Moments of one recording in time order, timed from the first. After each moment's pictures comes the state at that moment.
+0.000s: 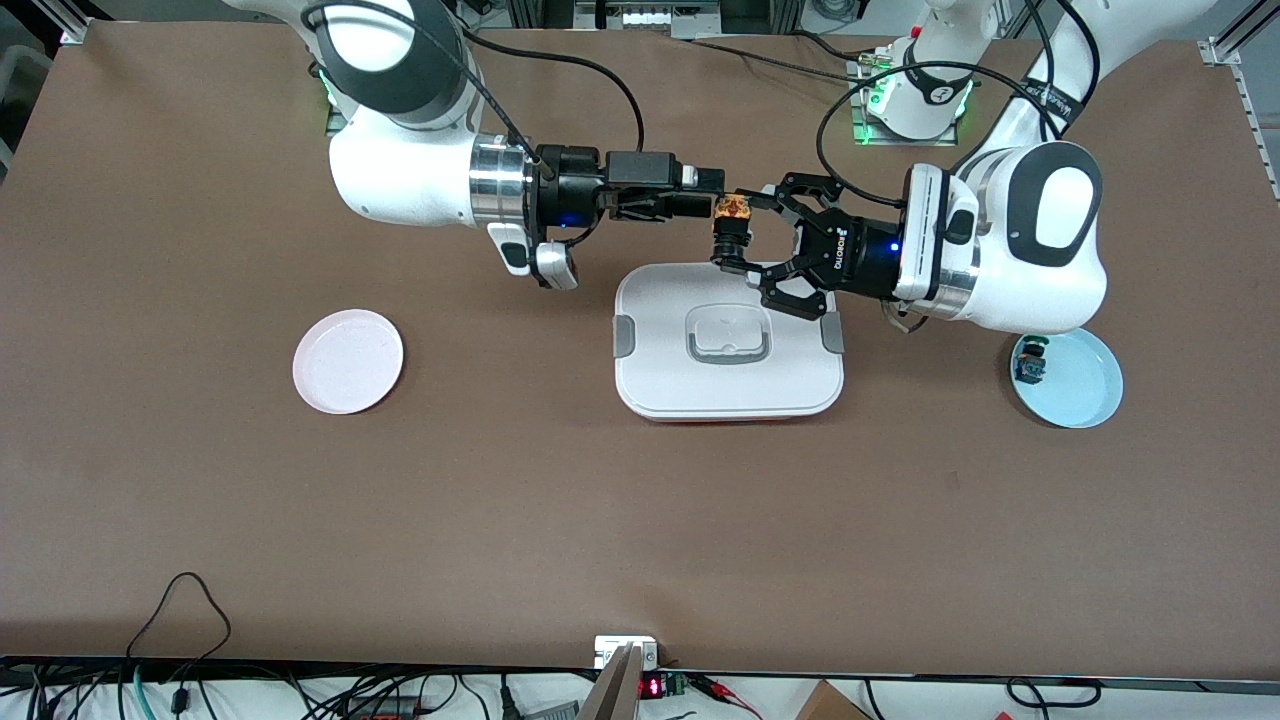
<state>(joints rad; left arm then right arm) 0.47 0.37 -0.83 -1.81 -1.50 1.82 1.96 0.69 0.29 -0.04 -1.66 1.83 2.21 -0.16</state>
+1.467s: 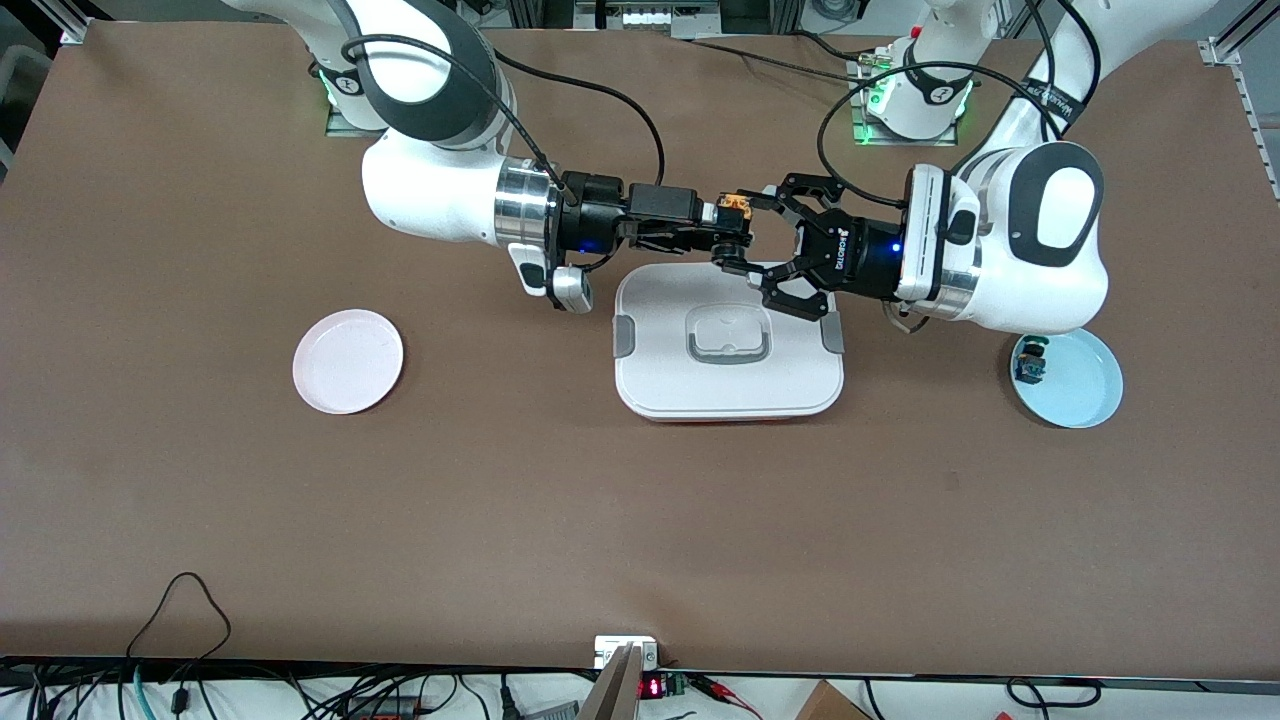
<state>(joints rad) 0.47 0.37 -0.83 -1.81 -1.50 1.82 1.96 0.72 0.37 -0.04 -1.58 1.87 2.31 -0.21</state>
